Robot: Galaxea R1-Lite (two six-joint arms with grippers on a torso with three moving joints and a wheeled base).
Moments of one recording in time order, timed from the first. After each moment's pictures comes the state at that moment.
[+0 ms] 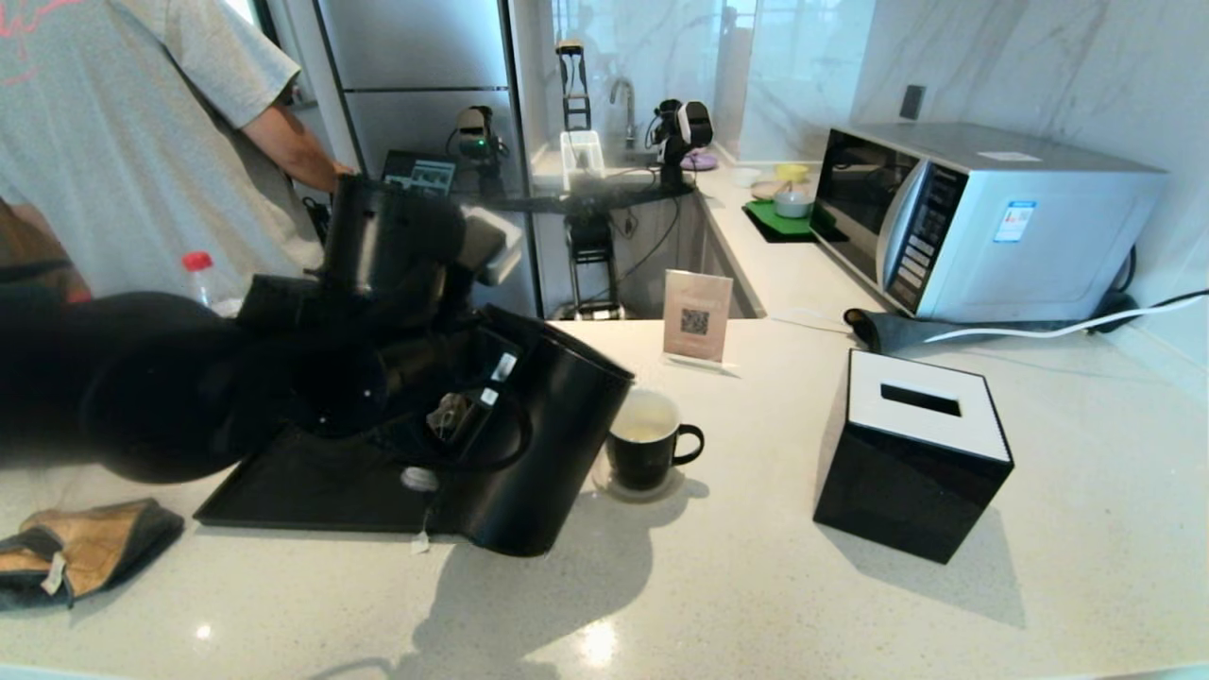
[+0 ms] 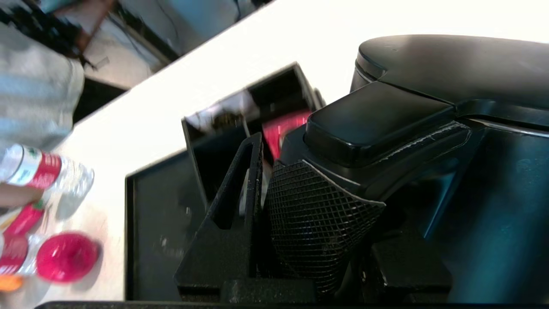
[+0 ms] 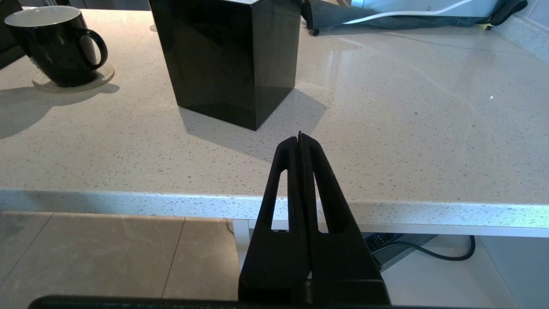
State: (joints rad) left arm -0.60 1.69 -1.12 -0.14 0.47 0.21; right arm 0.00 0.00 0.00 0.00 0.01 -0.03
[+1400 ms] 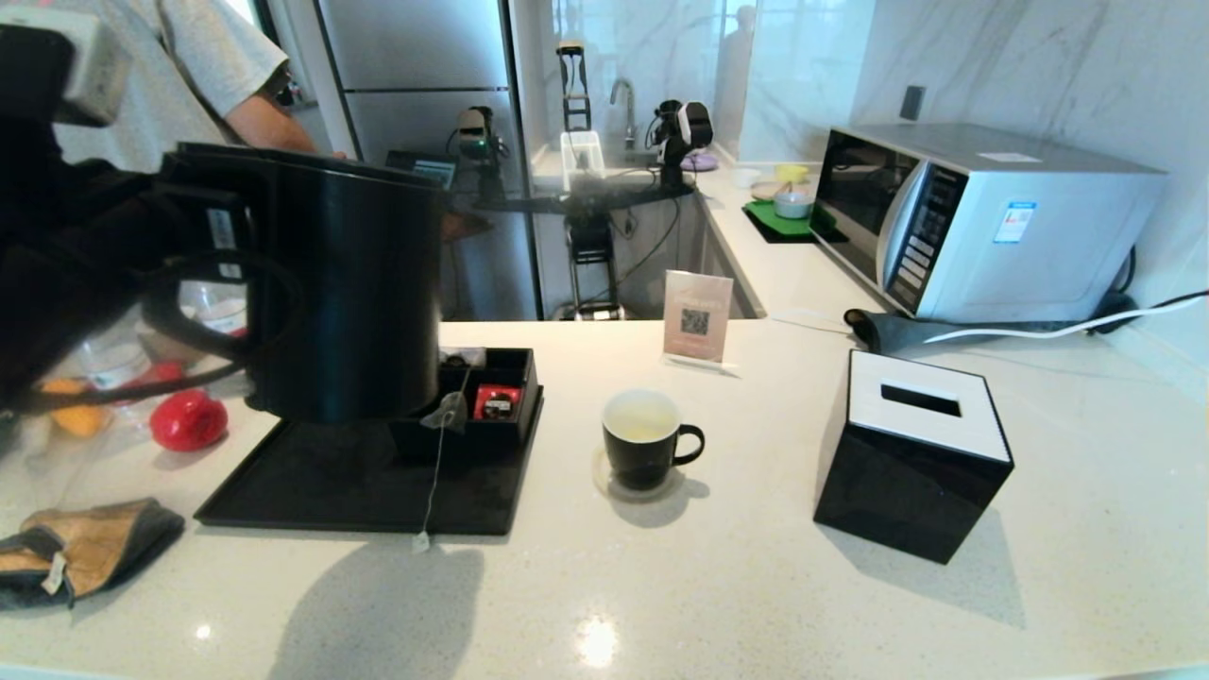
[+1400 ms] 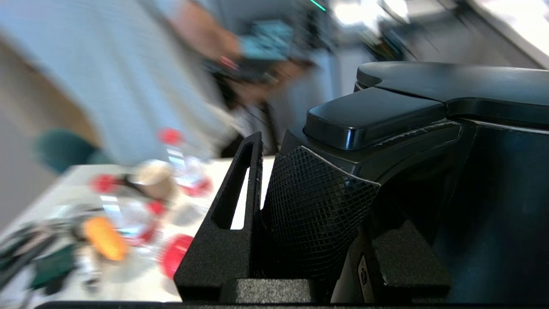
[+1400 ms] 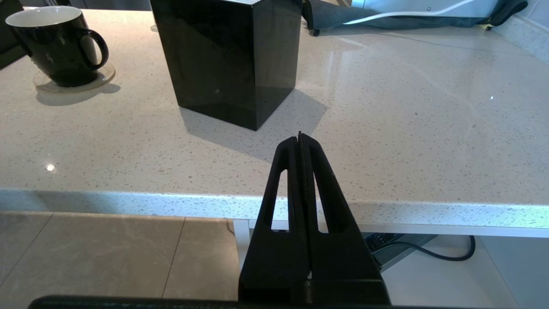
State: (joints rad) left arm -0.27 1.32 -0.90 -0.54 0.47 0.22; right arm 0.00 0.00 0.00 0.00 0.01 -0.03
